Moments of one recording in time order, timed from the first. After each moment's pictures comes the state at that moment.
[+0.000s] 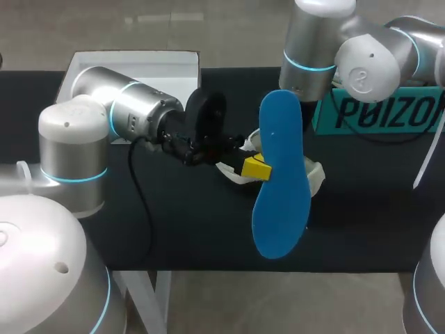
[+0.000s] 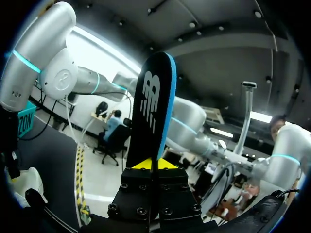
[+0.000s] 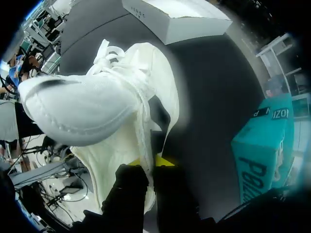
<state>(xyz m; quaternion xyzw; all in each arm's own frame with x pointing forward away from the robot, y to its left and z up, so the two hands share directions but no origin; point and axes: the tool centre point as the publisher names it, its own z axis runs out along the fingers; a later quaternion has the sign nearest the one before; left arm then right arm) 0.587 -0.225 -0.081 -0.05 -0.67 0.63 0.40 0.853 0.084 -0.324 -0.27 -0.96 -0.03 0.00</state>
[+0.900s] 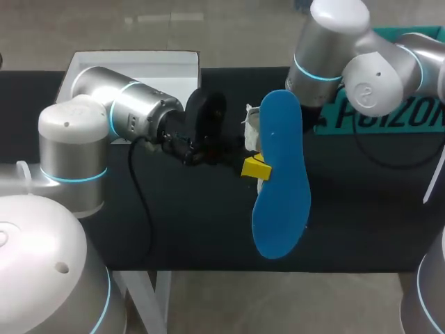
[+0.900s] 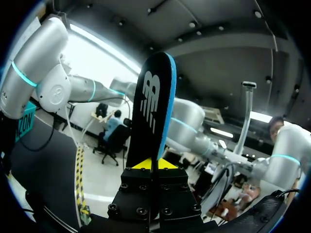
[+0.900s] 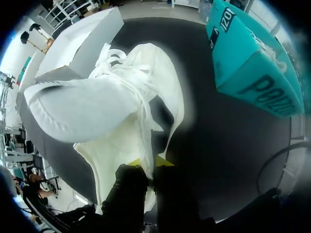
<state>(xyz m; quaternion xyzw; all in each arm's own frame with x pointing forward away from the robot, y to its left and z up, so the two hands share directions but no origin) 0.587 -0.225 -0.080 -0.05 -0.67 0.63 0.40 0.882 0.093 -0.343 -0.65 -0.75 -0.09 0.00</state>
